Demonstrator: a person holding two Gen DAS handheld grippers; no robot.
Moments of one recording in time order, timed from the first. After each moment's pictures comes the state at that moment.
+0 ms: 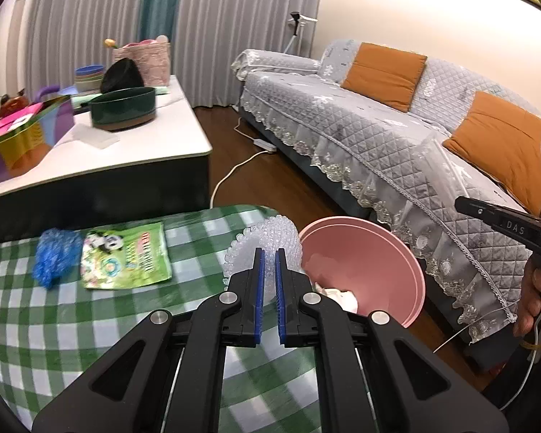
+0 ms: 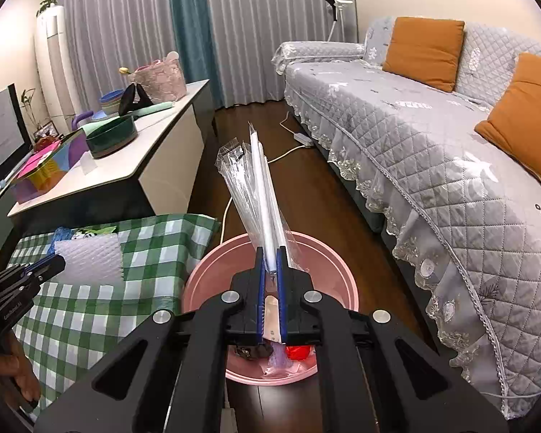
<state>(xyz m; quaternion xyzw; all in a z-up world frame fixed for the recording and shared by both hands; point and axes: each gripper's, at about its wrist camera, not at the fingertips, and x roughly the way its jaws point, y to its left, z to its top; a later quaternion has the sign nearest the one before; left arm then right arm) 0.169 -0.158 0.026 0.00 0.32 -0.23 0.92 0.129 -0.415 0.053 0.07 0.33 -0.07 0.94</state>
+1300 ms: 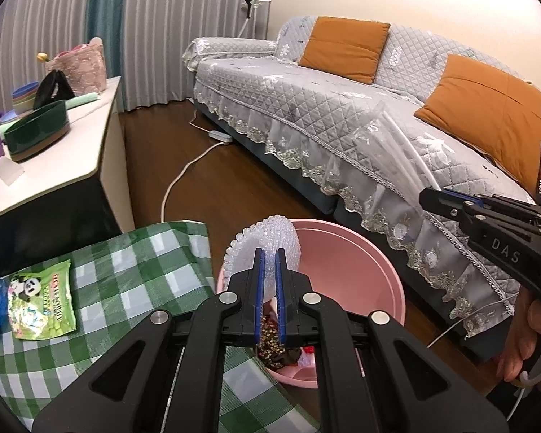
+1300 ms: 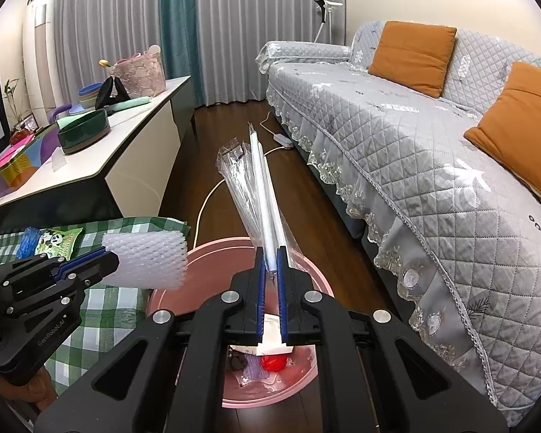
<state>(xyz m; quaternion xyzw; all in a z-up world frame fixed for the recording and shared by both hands) 0.206 -0.264 0.008 0.04 0.33 -0.30 0.89 0.153 -0.425 0.040 0.05 0.33 -0.10 0.94</state>
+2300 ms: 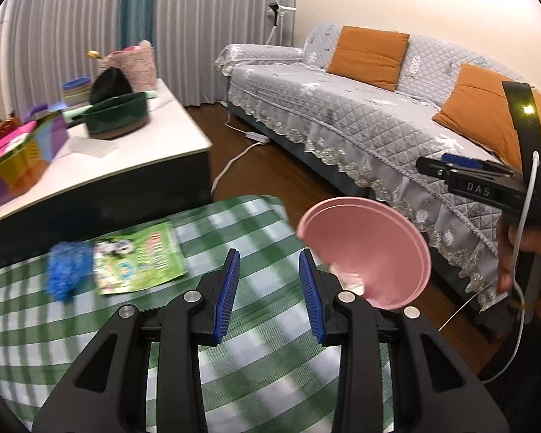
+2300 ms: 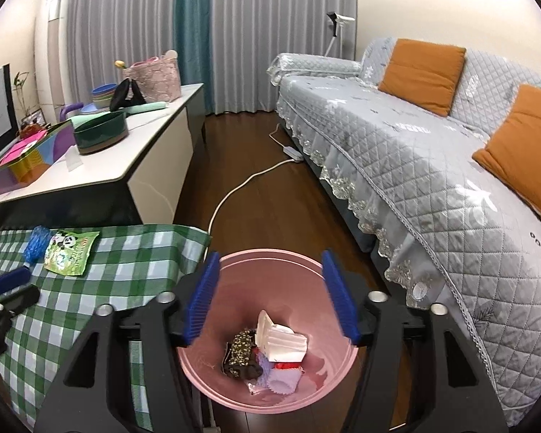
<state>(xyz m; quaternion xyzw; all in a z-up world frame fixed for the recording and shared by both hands) 0.157 -0.131 0.030 0.05 0.32 -0.24 0.91 0.153 -0.374 0.054 0.02 0.30 -0.10 0.95</state>
